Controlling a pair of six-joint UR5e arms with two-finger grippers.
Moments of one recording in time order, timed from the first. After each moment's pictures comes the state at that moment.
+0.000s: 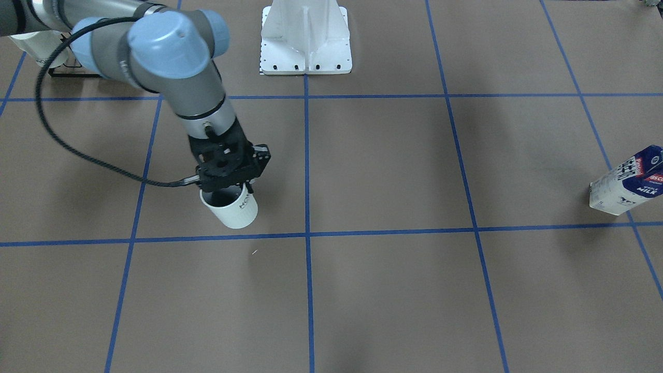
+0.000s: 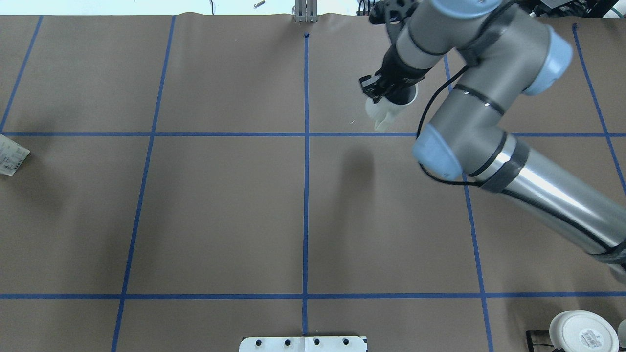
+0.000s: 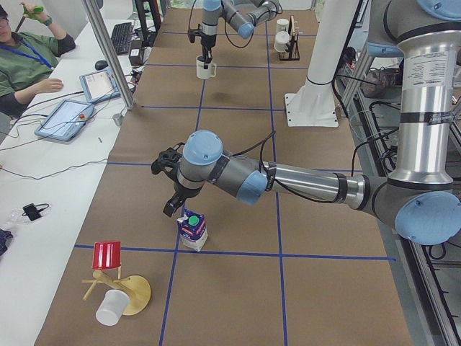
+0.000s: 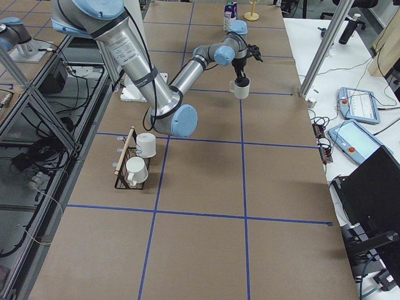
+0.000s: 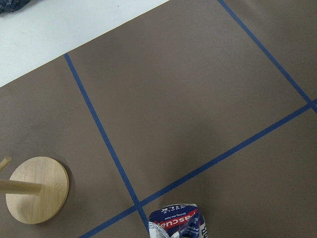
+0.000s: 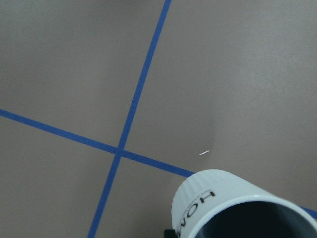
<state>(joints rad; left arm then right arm) -1.58 -1.53 -1.75 -1.94 -2.38 0.14 0.71 -0.78 1.63 -1.59 1.93 0.82</state>
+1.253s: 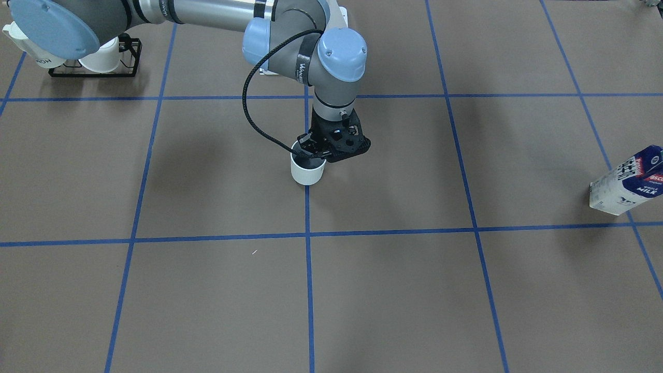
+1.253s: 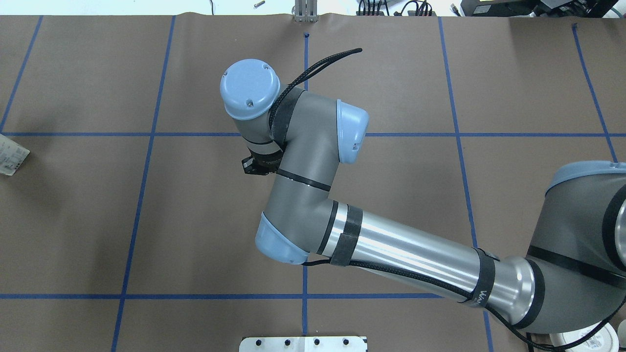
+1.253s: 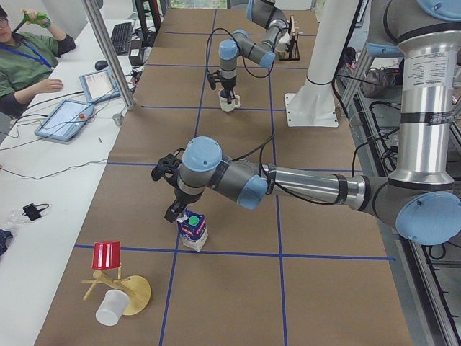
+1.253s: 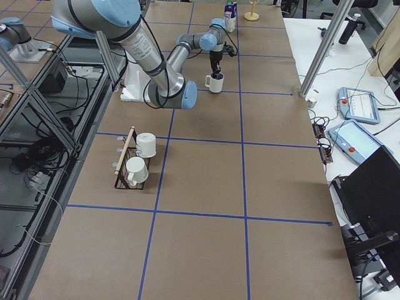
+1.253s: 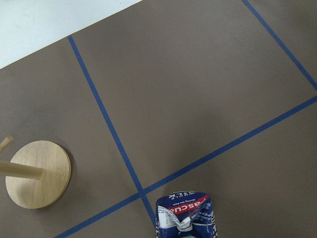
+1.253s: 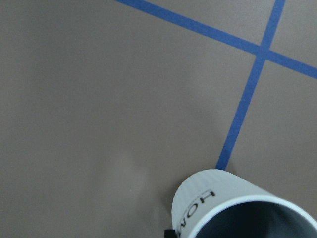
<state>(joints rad) -1.58 -1.53 -1.73 -1.94 -2.38 0.14 0.47 -0.56 1.37 -1.73 1.86 0.87</state>
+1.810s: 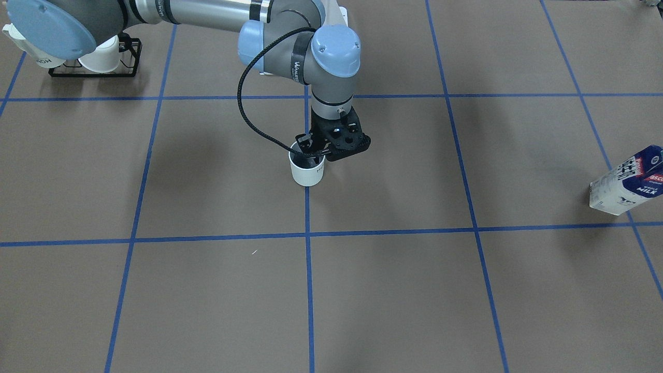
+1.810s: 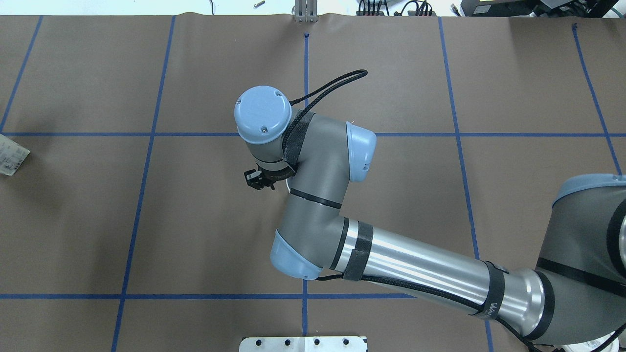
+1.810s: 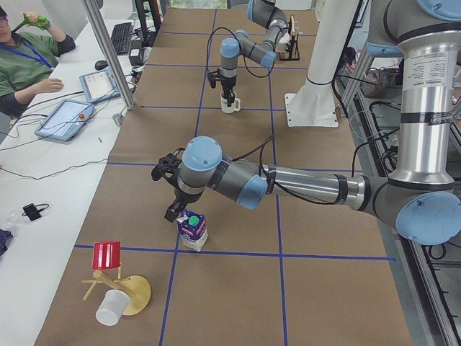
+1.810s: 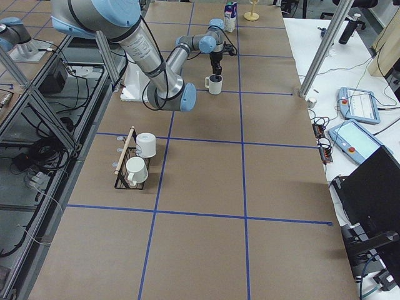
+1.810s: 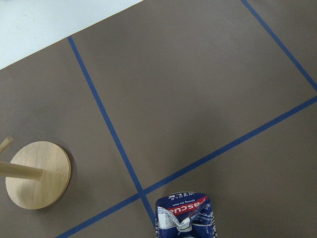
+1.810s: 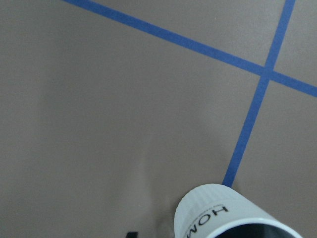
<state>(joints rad) -1.58 -1.53 -1.73 -1.94 -2.38 0.14 0.48 -0.58 1.41 -1.65 1.82 0.88</state>
